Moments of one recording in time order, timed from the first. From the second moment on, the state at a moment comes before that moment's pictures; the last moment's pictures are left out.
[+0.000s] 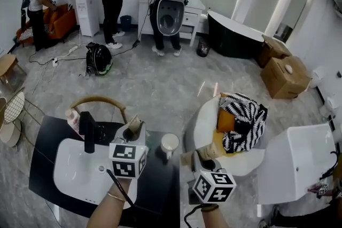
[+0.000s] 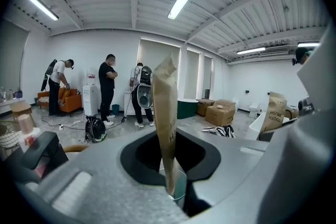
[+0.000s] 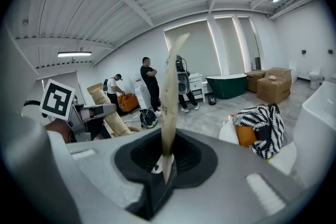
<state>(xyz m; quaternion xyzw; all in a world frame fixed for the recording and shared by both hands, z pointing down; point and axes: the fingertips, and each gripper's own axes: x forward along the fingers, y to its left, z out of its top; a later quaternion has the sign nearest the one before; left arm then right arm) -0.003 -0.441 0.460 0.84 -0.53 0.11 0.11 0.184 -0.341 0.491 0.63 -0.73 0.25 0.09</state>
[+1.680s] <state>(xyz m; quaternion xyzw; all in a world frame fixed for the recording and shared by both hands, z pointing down) -0.006 -0.444 0.538 0.81 -0.54 0.15 0.18 0.189 -0.327 0.515 0.62 -0.73 0.27 0.09</state>
